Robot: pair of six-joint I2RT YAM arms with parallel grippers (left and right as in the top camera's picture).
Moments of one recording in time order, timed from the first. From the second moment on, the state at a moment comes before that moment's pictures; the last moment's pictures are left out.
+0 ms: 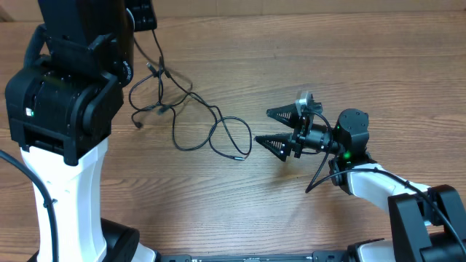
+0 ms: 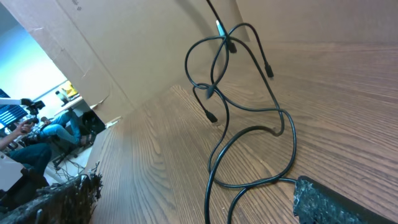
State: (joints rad) left arm -0.34 1.70 2.56 -1.16 -0.47 -0.21; right arm 0.20 1.56 0.50 0.93 -1.05 0.33
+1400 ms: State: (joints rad) left arm -0.28 1.82 2.57 -1.28 0.09 -0.36; right arm 0.20 1.56 0.50 1.20 -1.13 0.33
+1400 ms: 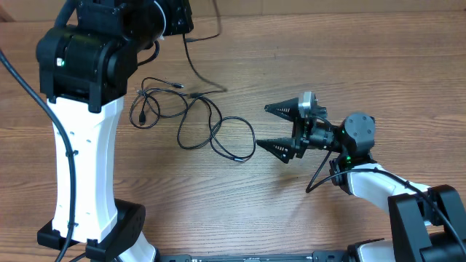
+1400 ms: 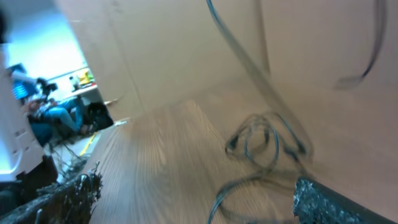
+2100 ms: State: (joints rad) left arm -0.33 1.83 2.57 -1.47 0.43 0.05; right arm 0.20 1.56 0.59 1.53 -1.13 0.37
